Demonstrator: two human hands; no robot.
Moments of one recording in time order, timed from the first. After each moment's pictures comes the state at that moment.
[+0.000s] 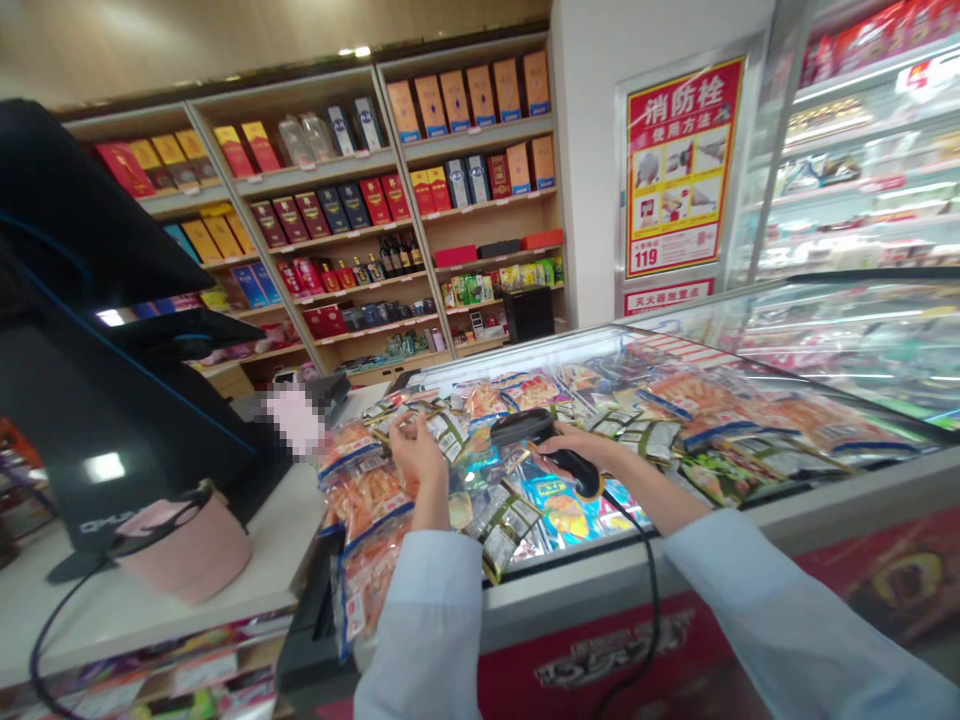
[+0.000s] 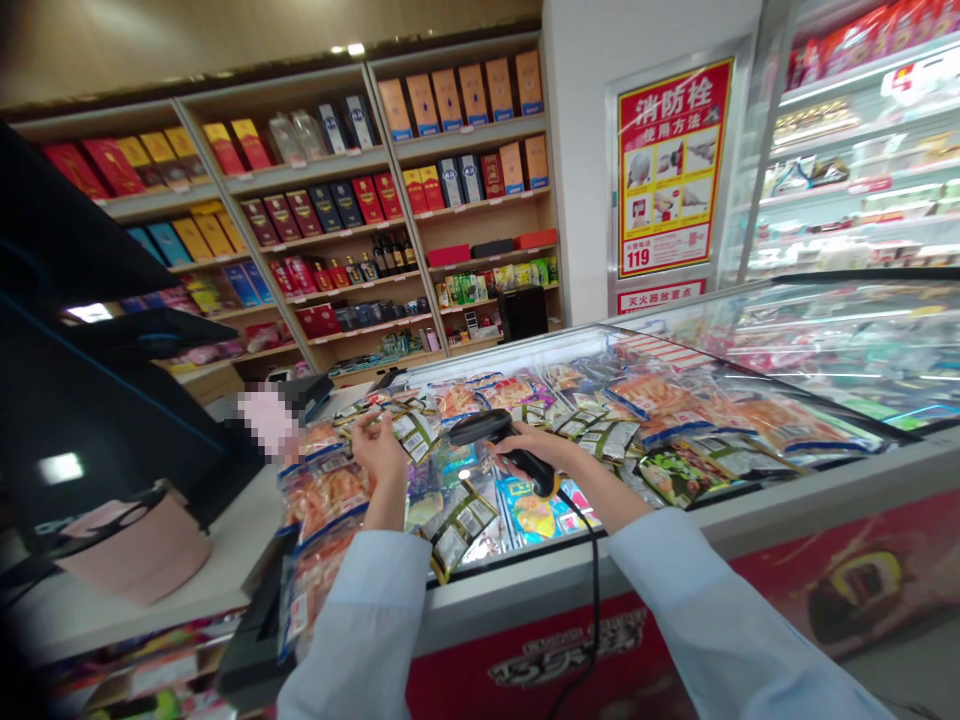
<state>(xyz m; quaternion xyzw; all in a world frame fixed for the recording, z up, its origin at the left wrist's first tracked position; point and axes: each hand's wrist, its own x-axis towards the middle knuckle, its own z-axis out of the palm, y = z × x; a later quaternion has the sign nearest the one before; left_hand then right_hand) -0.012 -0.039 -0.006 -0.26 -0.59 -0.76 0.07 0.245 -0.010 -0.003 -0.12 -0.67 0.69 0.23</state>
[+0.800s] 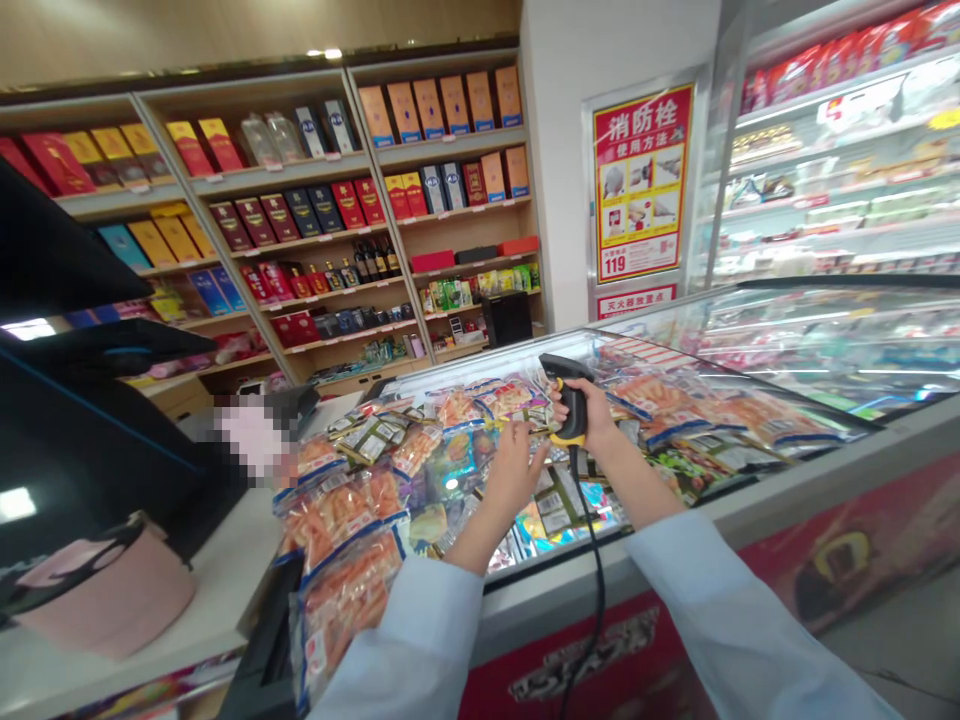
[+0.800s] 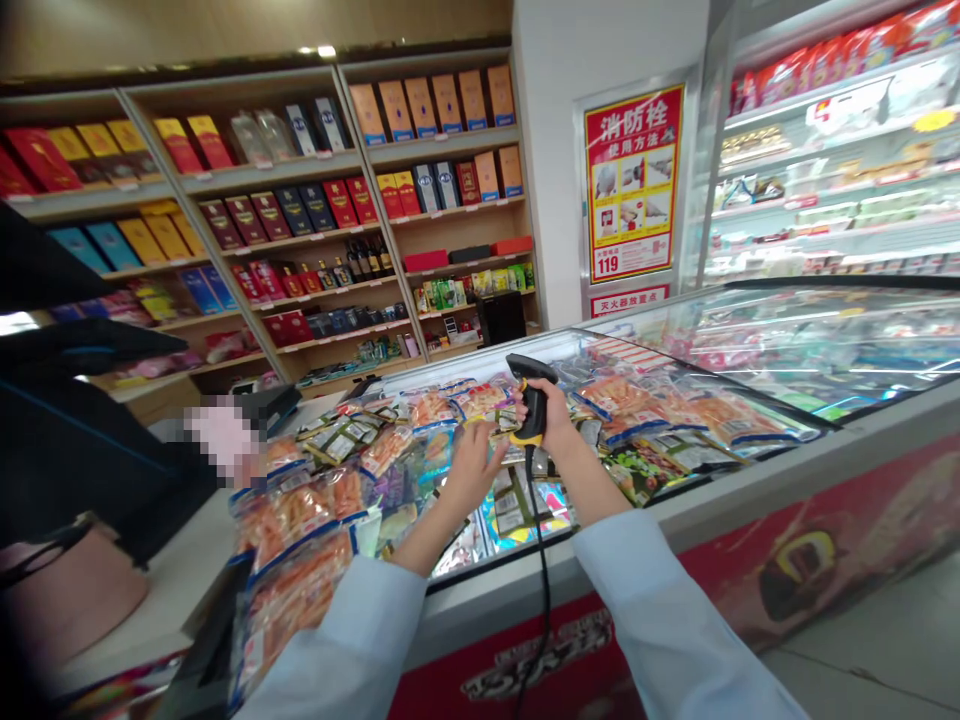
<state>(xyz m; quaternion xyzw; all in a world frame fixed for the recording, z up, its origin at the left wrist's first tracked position) 0.135 -0.046 -0.029 -0.77 -0.51 -0.39 -0.02 0.291 0.022 0.019 -0.14 -0.30 0.78 0.53</state>
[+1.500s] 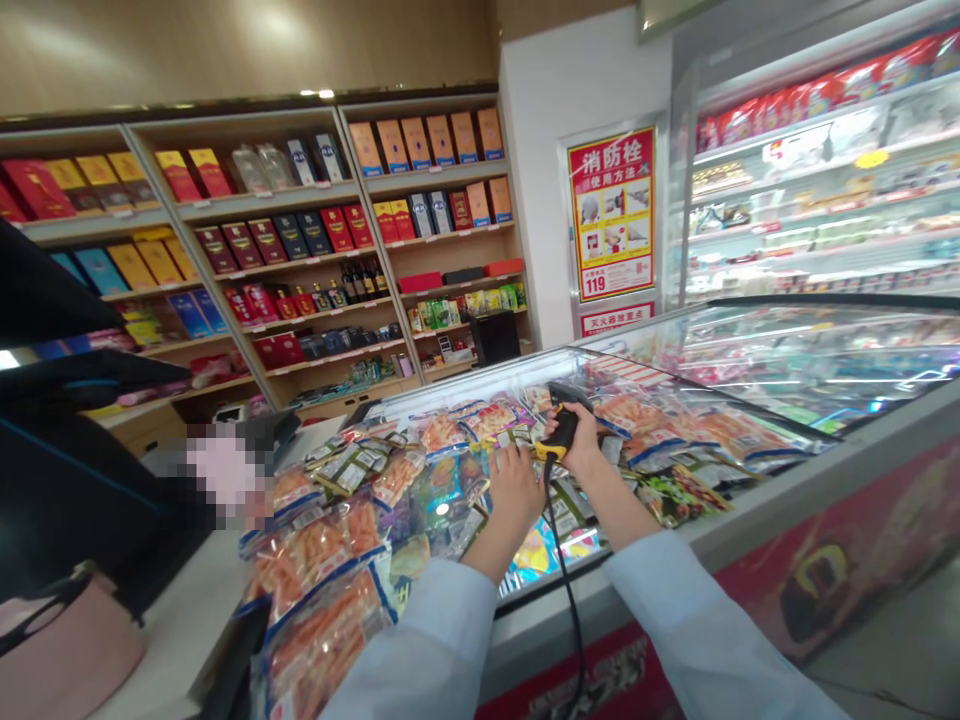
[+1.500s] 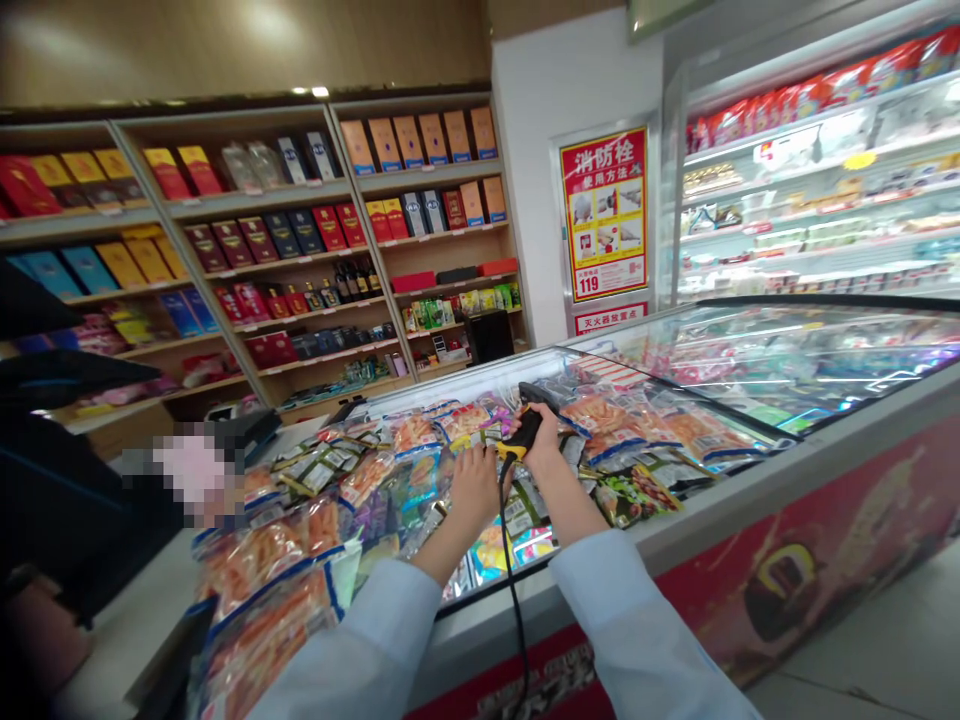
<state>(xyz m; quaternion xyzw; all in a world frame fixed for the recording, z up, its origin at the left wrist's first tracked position) 0.174 -0.028 -0.036 -0.74 -0.62 -0.23 0.14 0.299 0.045 -0.003 -0.19 -0.23 0.73 0.61</state>
